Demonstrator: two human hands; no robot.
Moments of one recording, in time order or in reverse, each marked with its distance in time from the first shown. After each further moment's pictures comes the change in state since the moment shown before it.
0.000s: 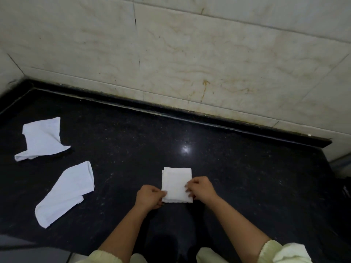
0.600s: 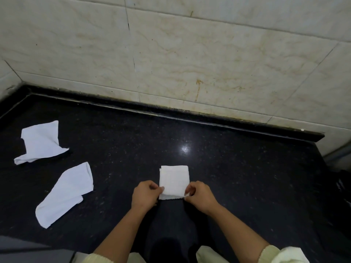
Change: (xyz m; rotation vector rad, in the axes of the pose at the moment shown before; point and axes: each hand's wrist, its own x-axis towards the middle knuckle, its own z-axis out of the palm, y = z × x) left_hand -0.017 0.002 -0.003 0.136 0.132 0.176; right_hand -0.013 0.034 -0.003 -0.393 -0.004 -0.287
